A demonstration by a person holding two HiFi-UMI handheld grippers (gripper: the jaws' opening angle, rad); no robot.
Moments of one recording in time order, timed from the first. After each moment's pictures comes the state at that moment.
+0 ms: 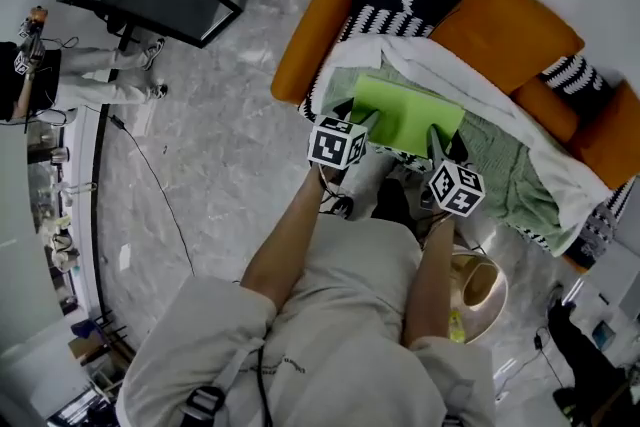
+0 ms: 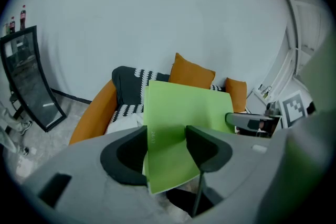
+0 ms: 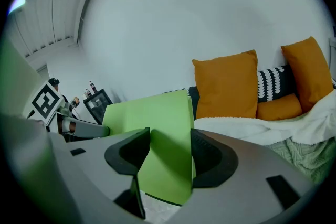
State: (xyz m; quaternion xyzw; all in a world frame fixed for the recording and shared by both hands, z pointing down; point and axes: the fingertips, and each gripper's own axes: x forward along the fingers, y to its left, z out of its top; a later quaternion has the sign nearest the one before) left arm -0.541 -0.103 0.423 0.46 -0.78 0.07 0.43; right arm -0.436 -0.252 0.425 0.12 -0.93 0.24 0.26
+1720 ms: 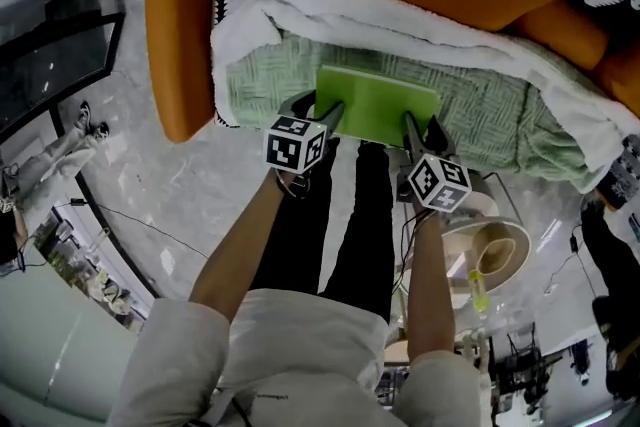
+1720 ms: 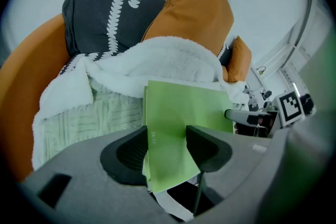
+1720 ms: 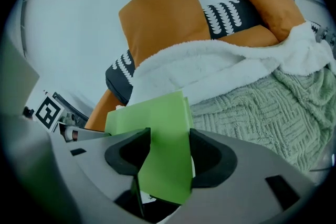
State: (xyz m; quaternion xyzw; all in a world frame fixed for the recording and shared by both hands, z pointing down) left arm -0.539 -0.231 0.738 0.52 -0.62 0.11 0.57; right arm -0.403 -0.358 0.724 0.24 -0.82 0.37 0.36
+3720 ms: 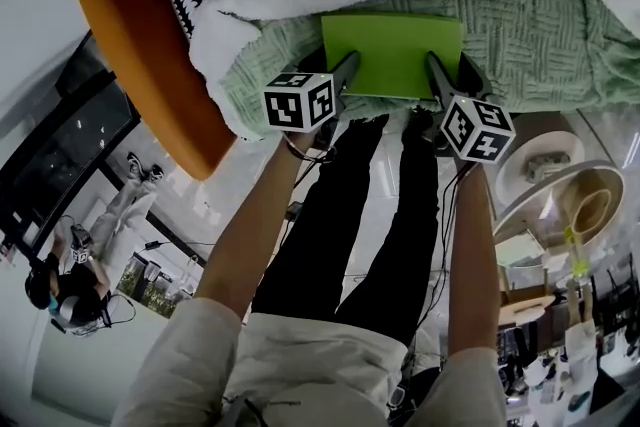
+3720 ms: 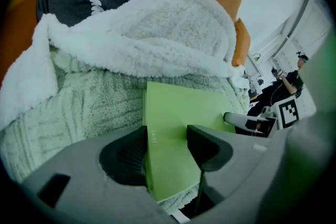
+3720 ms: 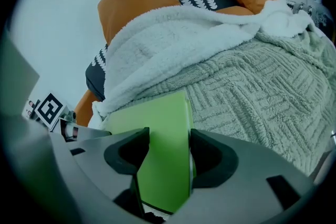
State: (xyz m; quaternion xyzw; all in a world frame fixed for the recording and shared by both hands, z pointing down) left arm -0.541 -0.243 0.844 0.56 -0.55 0.15 0.59; right arm -0.385 -0.341 0.829 0.32 -0.79 0.40 0.33
